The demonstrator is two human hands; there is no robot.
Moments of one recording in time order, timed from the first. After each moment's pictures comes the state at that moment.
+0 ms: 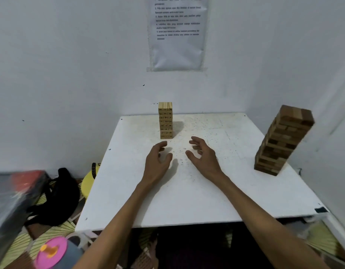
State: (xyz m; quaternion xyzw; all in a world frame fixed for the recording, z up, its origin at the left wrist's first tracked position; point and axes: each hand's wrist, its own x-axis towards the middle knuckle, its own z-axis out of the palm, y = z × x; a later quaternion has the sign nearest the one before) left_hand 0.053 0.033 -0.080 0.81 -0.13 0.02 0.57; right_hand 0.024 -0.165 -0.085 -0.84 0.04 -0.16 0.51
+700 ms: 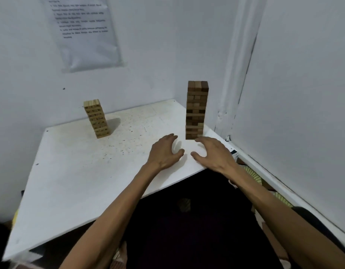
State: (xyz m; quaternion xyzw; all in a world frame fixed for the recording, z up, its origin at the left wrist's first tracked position) left_hand -0.045 -0.128 -0.057 0.87 -0.41 -0.03 0.26; right_hand -0.188 -0.280 -0.055 -0.95 0.21 -0.14 0.18
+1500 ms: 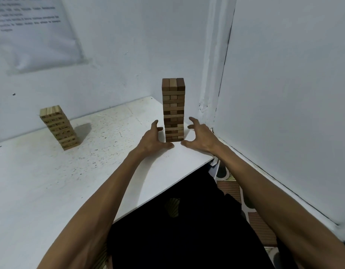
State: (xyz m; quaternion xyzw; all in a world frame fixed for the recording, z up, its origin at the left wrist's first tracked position) left_hand 0.010 -0.210 -0.062 0.83 -0.38 -0.20 0.35; right_hand -0.146 -0.374 -0.068 -0.92 0.26 -0.11 0.28
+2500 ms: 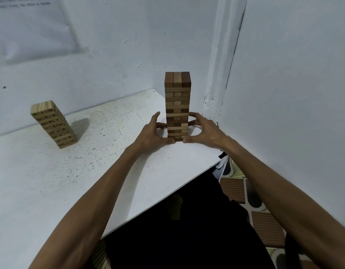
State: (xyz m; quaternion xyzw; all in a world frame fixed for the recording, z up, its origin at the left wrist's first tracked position) left_hand 0.039 -0.221 -0.072 0.81 -0.40 -0.20 0.38; right_hand -0.125 -0.411 -0.075 -0.90 0.16 -0.13 0.39
